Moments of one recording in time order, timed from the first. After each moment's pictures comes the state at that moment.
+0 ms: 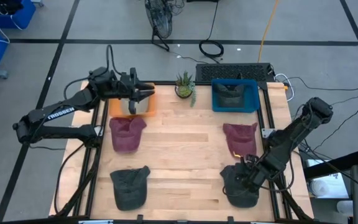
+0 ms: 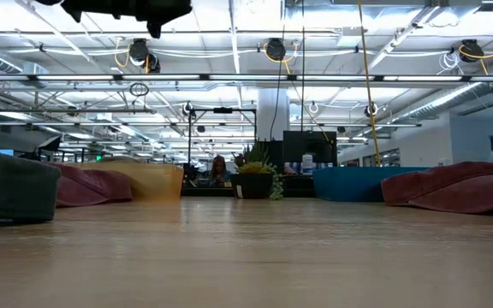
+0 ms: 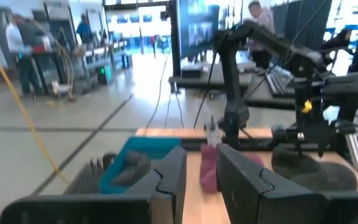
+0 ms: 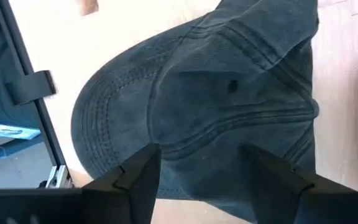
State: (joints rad) left arm 0.54 0.98 0.86 0.12 0.49 0.07; right arm 0.81 1.32 0.87 -0.85 -0.05 1.06
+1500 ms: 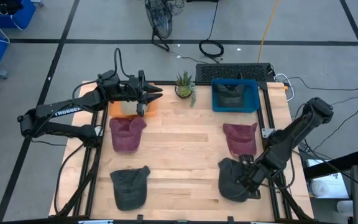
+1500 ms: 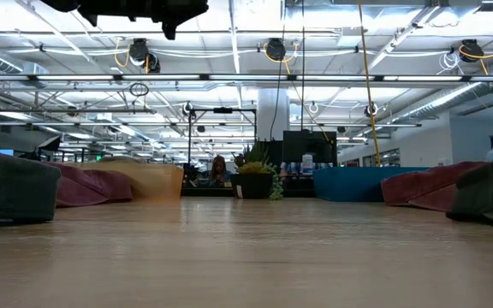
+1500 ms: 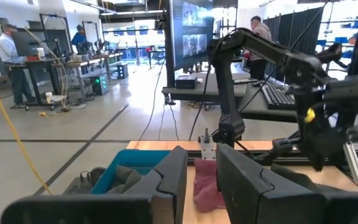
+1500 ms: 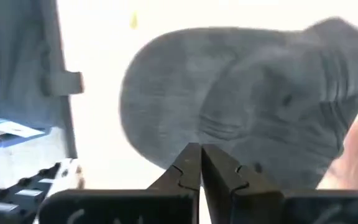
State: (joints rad) left arm 0.45 1.09 0.86 0.27 0.42 0.04; right arm 0.78 1.32 0.94 -0.85 -0.05 0.86
